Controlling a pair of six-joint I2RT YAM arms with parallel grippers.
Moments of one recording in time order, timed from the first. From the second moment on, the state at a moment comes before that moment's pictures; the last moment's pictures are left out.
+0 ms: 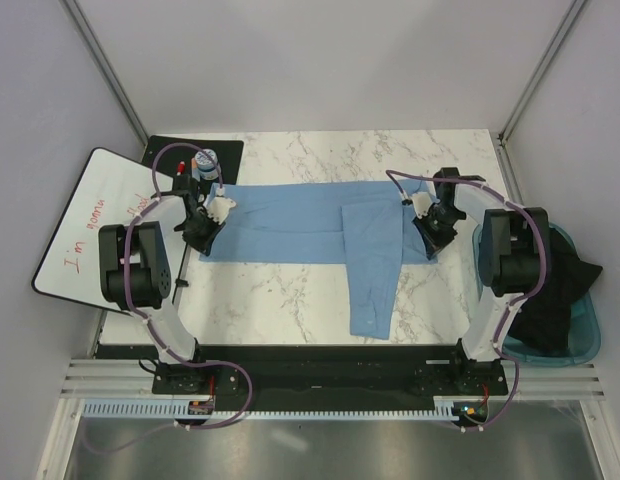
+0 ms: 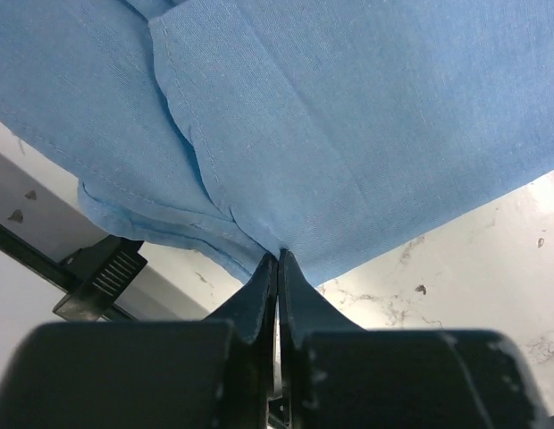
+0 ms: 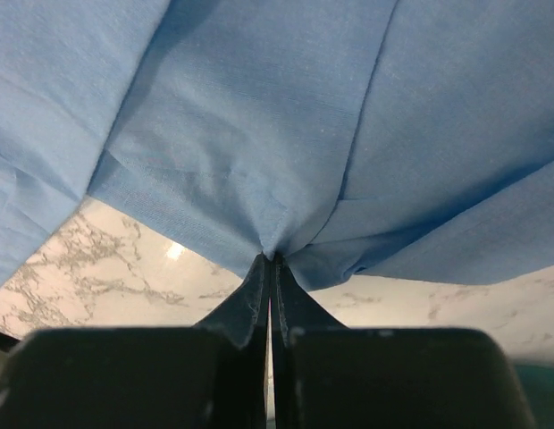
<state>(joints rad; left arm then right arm) 0.08 1.82 1.18 -0.71 0.18 0.72 0.02 1.94 1.33 -0.90 -0.21 -0.53</state>
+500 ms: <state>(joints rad) 0.07 1.73 1.18 -0.79 0.23 0.78 0.03 1.88 1.44 -1.07 -0.21 -0.52</state>
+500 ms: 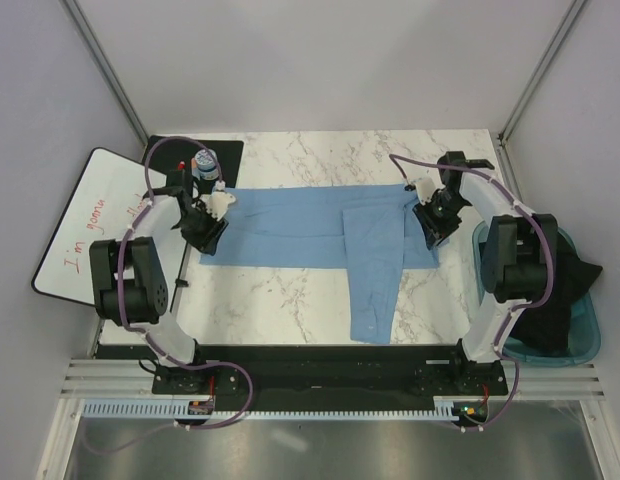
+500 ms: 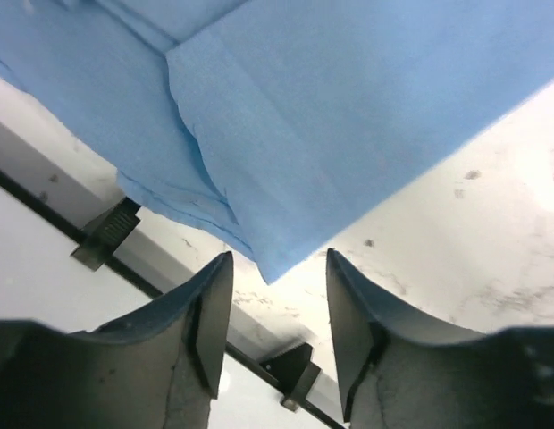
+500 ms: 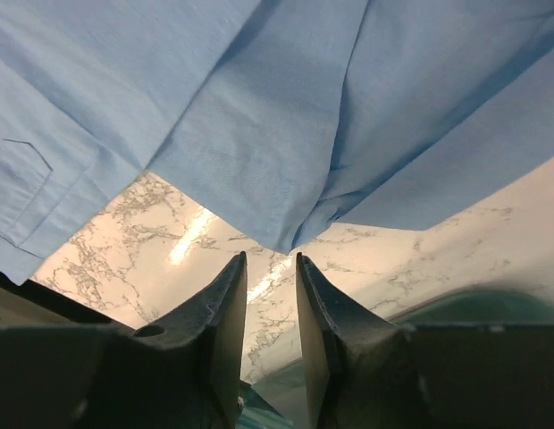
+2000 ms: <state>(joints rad) -1.30 1.98 1.34 -0.45 0.19 0.50 0.01 1.84 1.51 -1.11 -0.46 -0.34</state>
